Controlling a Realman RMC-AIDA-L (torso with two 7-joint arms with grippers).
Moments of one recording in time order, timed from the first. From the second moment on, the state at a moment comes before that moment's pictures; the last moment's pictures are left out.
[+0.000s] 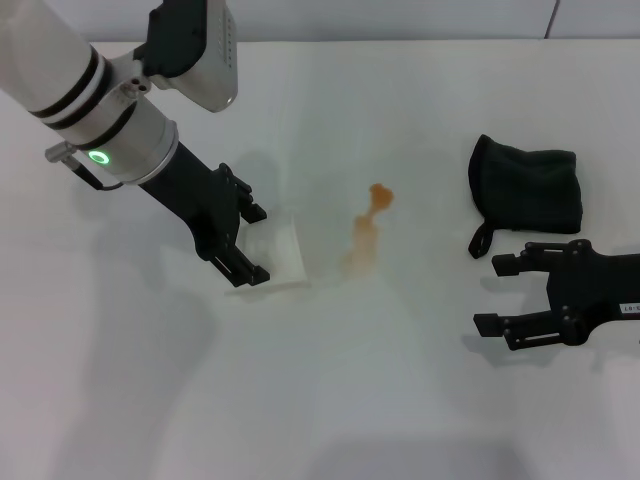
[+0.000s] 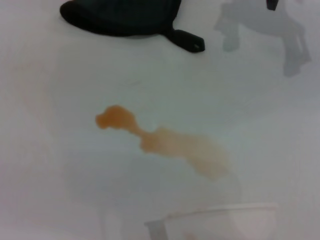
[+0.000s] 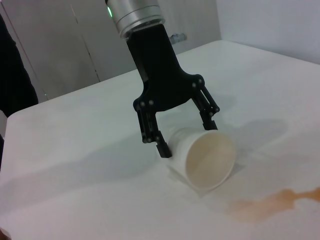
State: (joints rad) left arm -1.31 -2.07 2.85 -0.43 0.56 1.40 -1.29; right arm 0.24 2.01 -1.23 -1.09 -1.80 -1.45 1.63
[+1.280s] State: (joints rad) left arm -1.31 -2.07 2.85 -0.41 0.56 1.37 -1.29; right arm 0.24 2.01 -1.24 -1.09 -1.80 -1.44 1.63
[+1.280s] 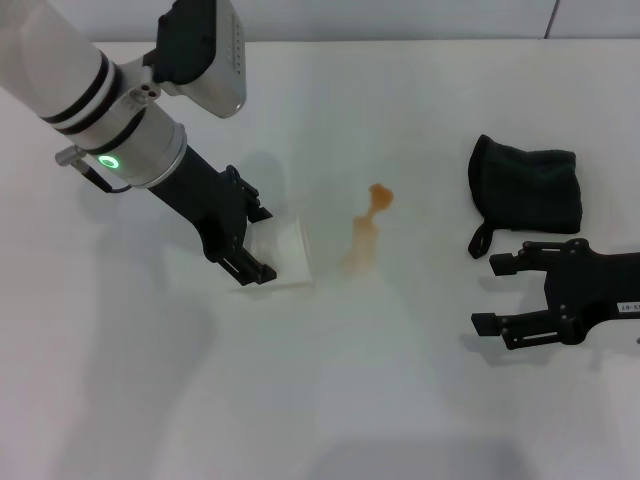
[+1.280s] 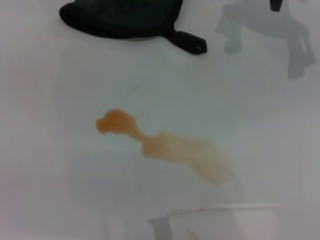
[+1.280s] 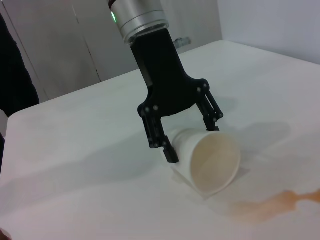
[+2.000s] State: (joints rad) left arm -1.31 -2.07 2.85 -0.41 0.55 1.36 -1.29; right arm 0.25 2.01 -1.24 -1.09 -1.80 -1.44 1.63
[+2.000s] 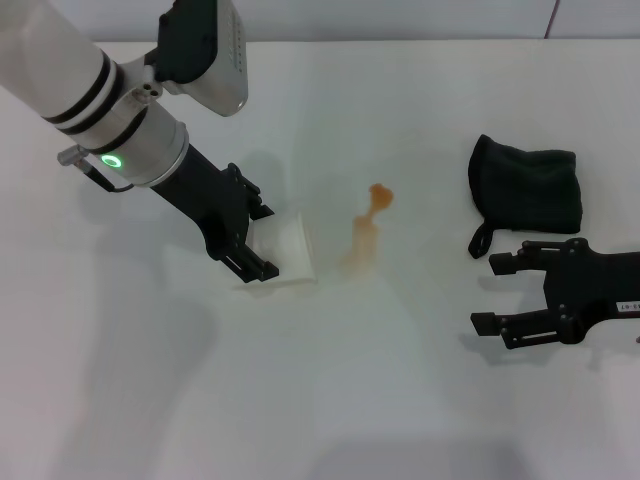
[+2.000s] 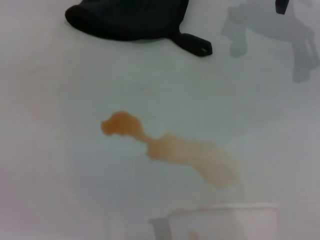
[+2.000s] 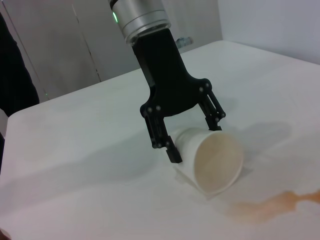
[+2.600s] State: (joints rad) left arm -1.30 -2.07 2.85 -0.41 0.54 1.34 -1.29; right arm 0.25 2.01 -1.24 -1.09 -1.80 -1.44 1.63
